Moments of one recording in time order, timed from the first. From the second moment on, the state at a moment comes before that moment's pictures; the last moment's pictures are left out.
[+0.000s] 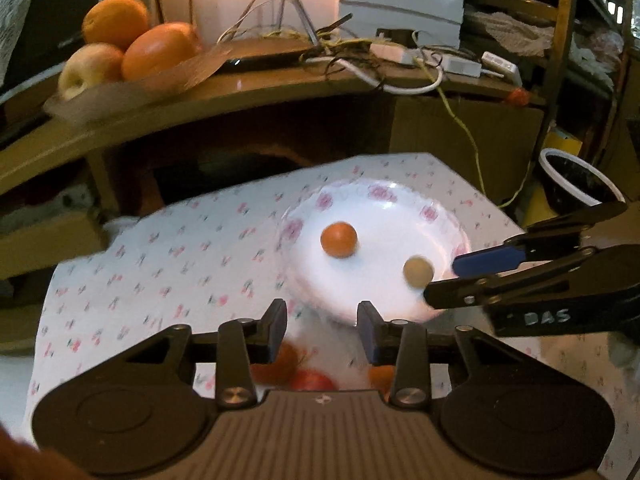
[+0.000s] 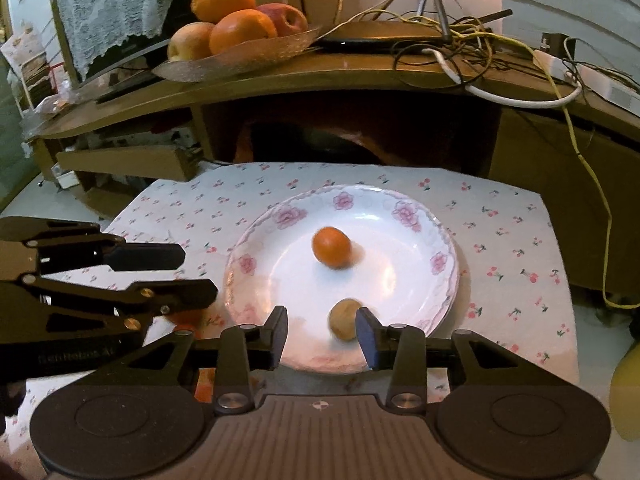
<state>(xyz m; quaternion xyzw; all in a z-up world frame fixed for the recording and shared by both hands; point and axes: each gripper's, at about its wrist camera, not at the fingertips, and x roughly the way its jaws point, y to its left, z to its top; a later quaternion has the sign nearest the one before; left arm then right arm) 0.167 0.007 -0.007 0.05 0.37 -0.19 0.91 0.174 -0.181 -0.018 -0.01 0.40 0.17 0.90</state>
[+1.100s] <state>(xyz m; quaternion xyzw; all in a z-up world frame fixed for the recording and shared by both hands) 0.116 0.032 -0.041 0.10 0.42 -0.25 0.87 0.123 -0.134 -0.040 -0.05 0.44 0.25 0.86</state>
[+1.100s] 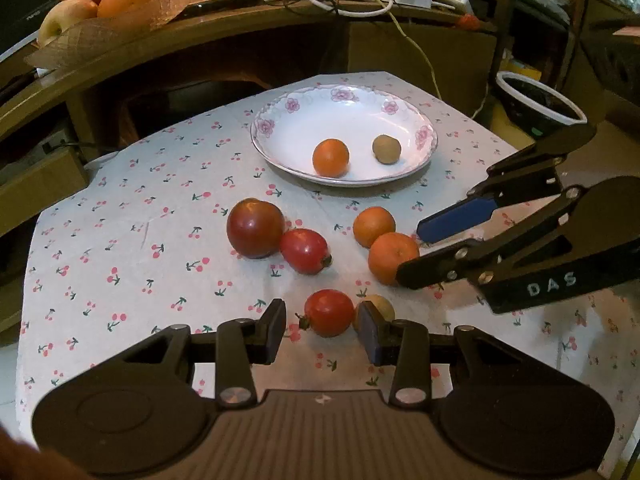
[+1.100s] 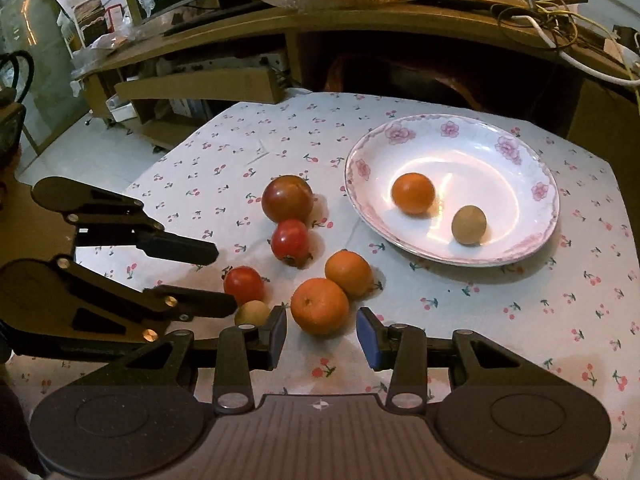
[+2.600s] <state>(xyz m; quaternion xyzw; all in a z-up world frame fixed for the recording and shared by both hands) 0.143 0.057 -0.056 -0.03 0.46 -0.24 0.85 0.125 -0.157 -0.047 -0.03 0.47 0.22 0.85</state>
